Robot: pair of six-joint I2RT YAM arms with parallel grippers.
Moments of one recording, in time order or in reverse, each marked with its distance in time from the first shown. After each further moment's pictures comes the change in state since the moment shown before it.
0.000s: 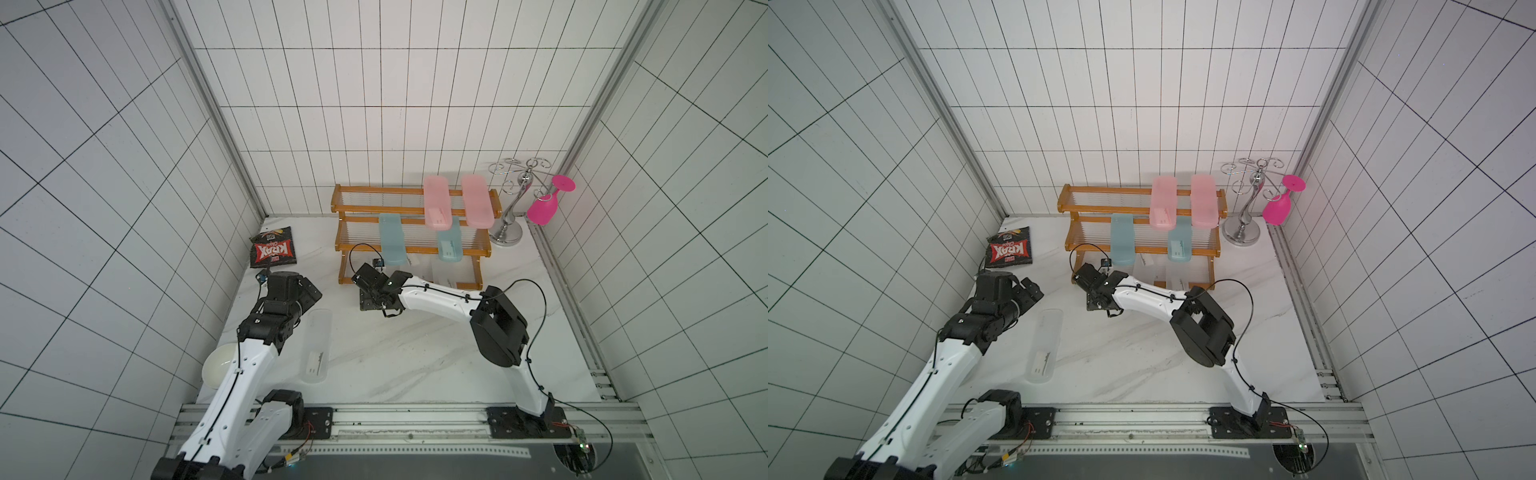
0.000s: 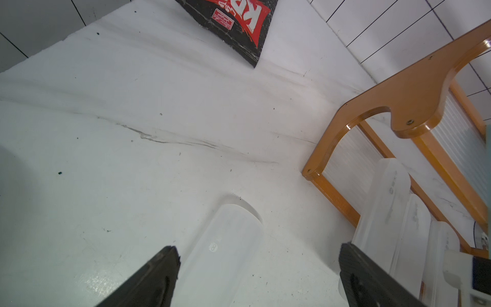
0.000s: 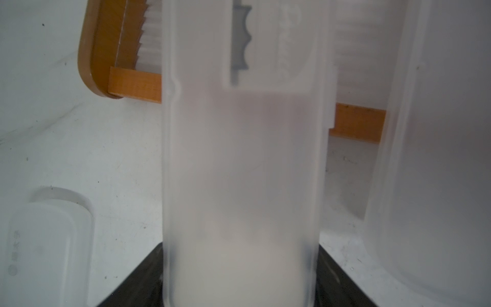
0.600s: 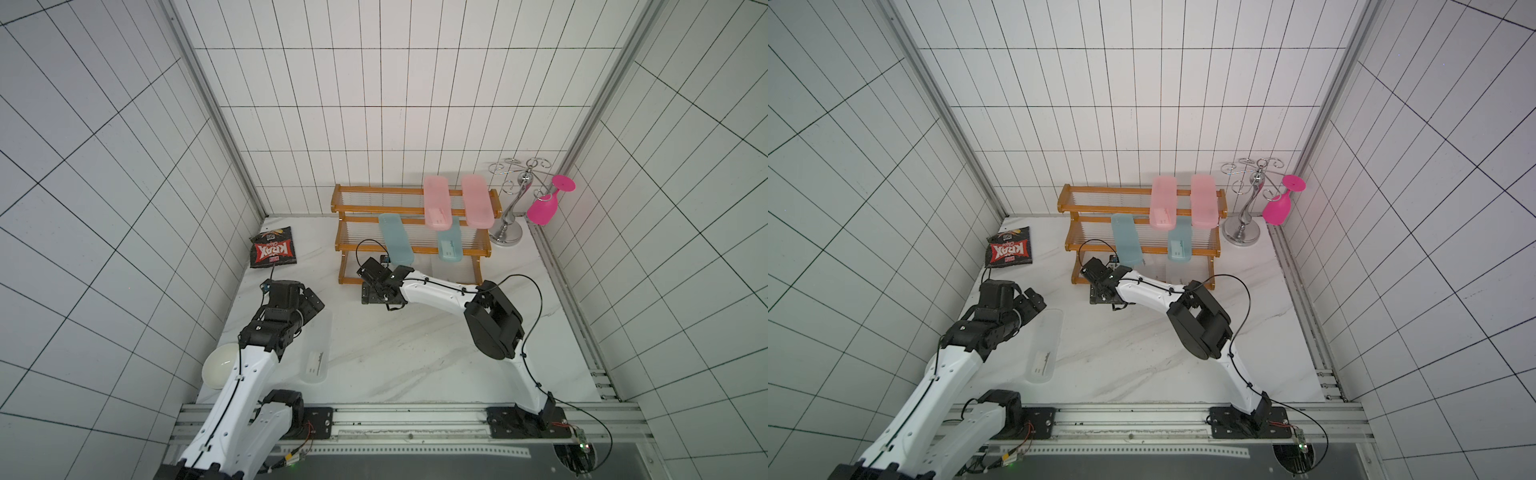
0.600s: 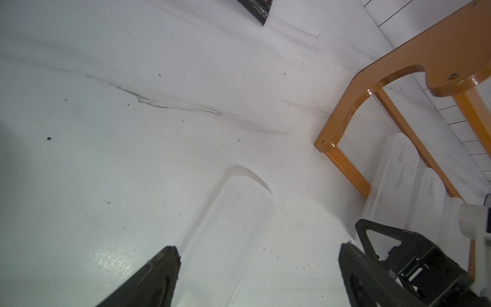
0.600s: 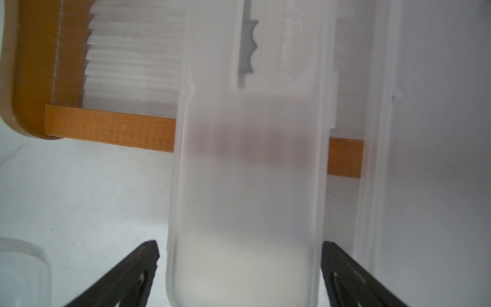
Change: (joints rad) left arm -0.001 -0.060 -0.077 -0.053 0.058 -0.011; right arm -0.038 0.026 0.014 -0.004 -0.002 0.013
